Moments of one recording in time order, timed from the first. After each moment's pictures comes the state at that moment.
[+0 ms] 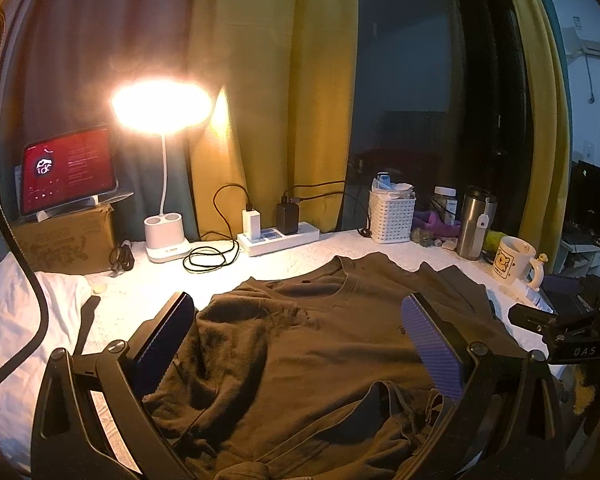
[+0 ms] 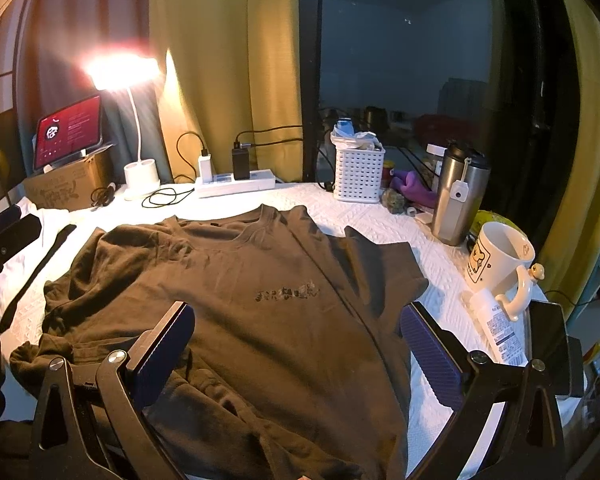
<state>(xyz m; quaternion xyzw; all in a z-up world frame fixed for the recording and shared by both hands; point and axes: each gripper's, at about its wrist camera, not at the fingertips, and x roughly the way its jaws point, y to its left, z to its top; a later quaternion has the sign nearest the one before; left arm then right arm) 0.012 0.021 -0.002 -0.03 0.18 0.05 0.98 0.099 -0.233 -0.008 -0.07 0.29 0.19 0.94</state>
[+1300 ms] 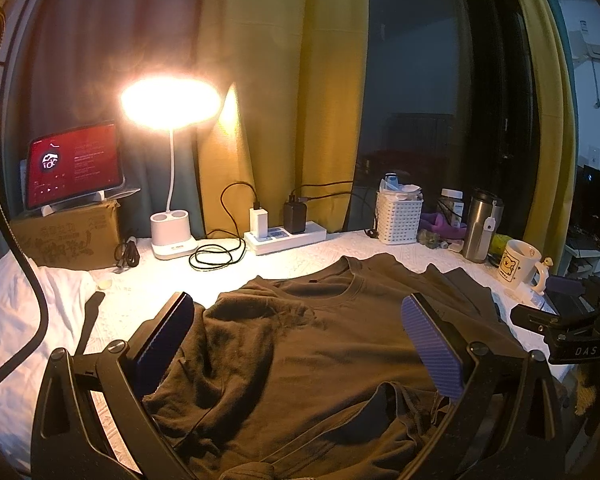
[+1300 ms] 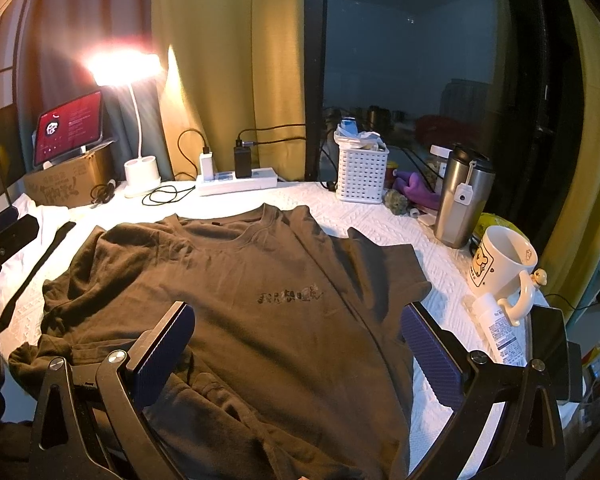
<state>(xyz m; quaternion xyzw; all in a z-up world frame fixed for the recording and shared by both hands) 0.011 0.028 -0.006 -0.04 0.18 0.06 0.98 0.102 -0.226 -0.006 -0.08 0.29 0.19 0.93</state>
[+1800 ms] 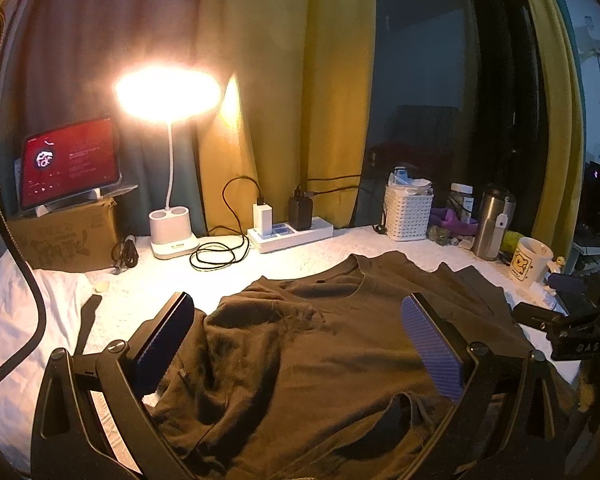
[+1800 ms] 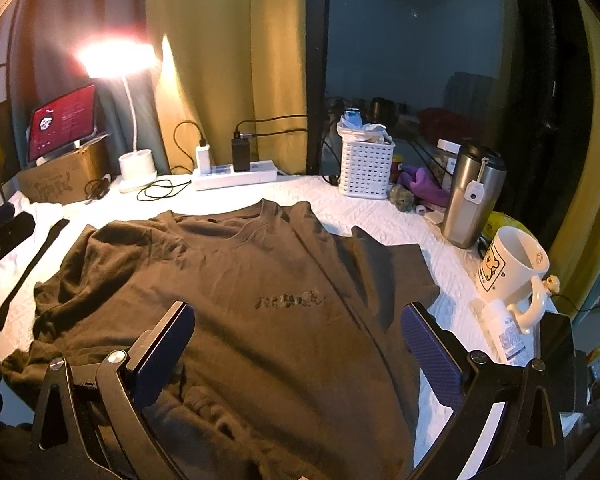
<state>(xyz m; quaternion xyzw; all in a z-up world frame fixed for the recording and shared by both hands) 0.043 0.040 -0.009 -0.04 0.20 0.06 0.98 0.132 -0.215 -0.012 -0.08 0.31 0.19 0.93</state>
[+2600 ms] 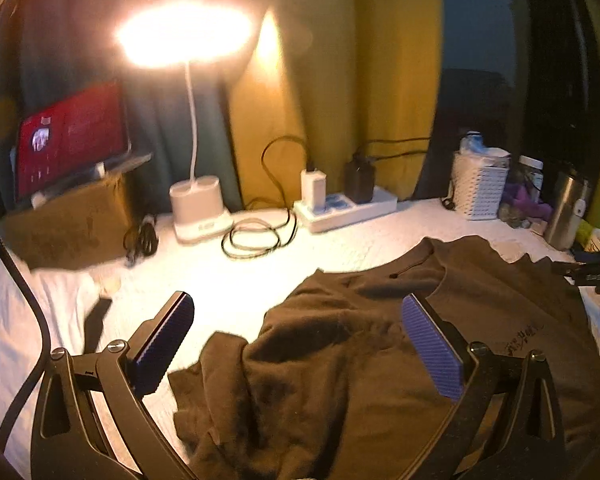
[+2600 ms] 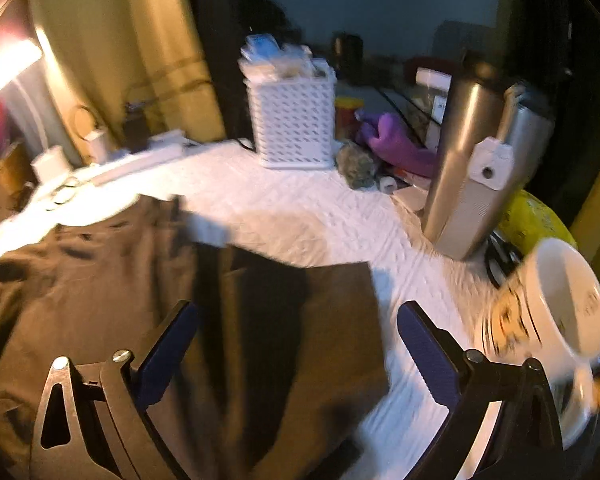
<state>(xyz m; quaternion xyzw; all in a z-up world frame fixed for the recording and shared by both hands) 0.129 0.091 -0.038 -0.04 0.28 0.13 0.95 0.347 -0.270 -0.085 -0.09 0.41 0.15 0.89</state>
